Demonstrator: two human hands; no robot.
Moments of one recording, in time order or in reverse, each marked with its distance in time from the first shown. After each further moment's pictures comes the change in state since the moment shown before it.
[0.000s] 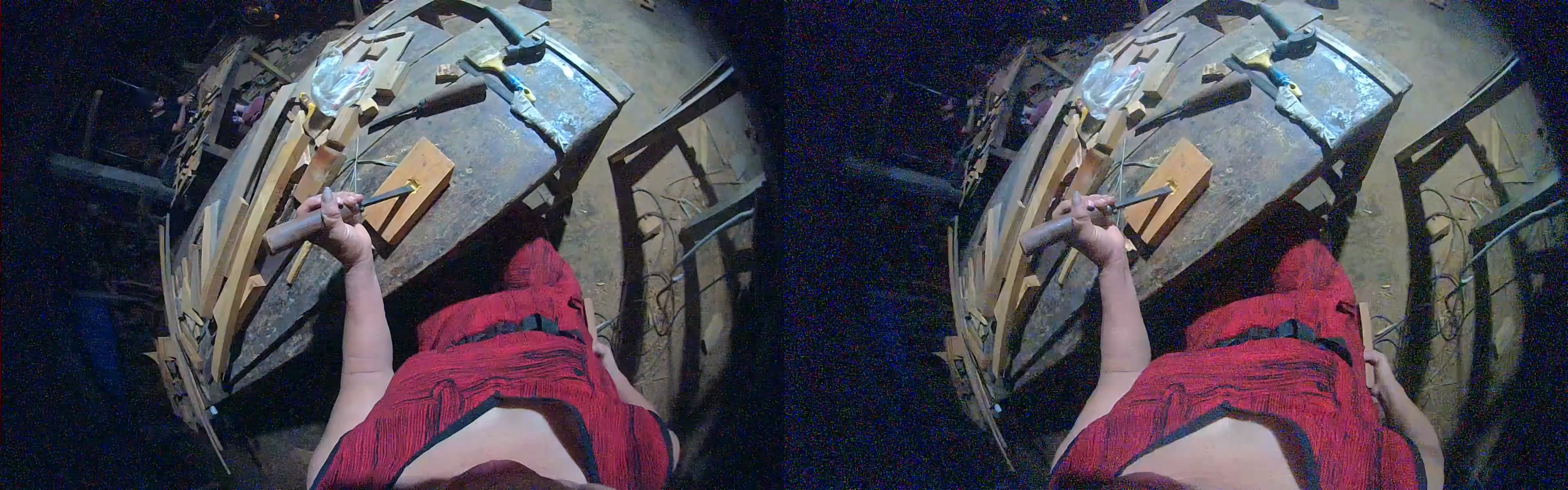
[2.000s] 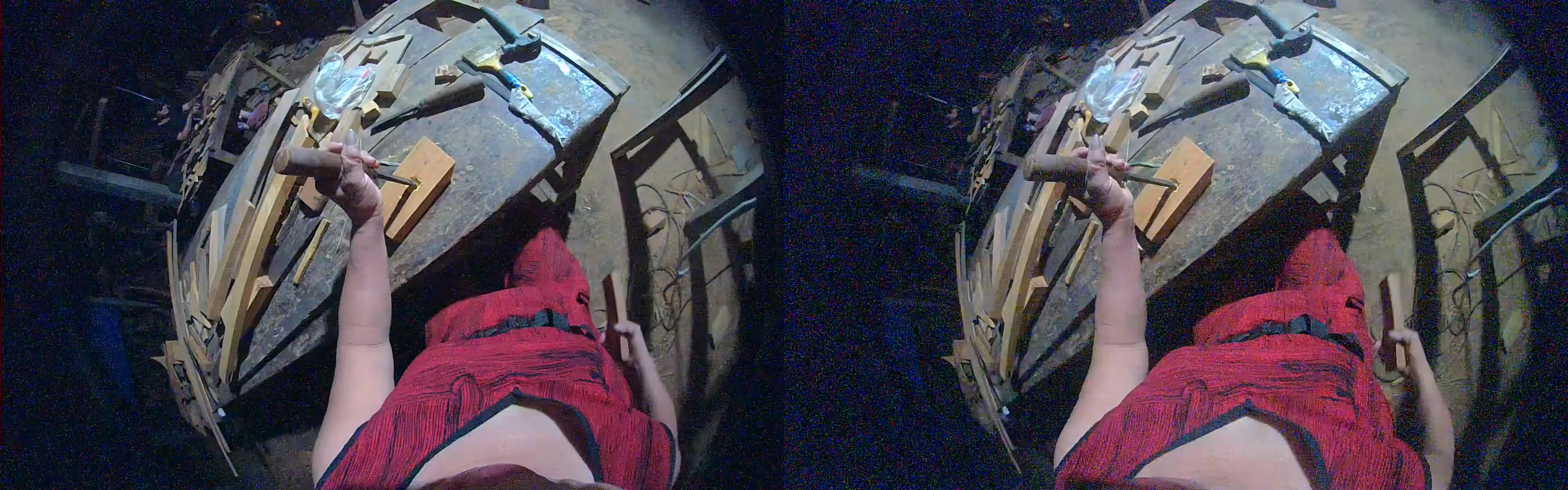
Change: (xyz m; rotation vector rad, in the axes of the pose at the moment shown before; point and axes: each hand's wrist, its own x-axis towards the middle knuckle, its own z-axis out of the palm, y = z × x) left_hand 0.026 -0.015 0.051 0.076 -0.123 -0.140; right_hand -0.042 -0.058 -0.007 0.114 -0.103 -0.115
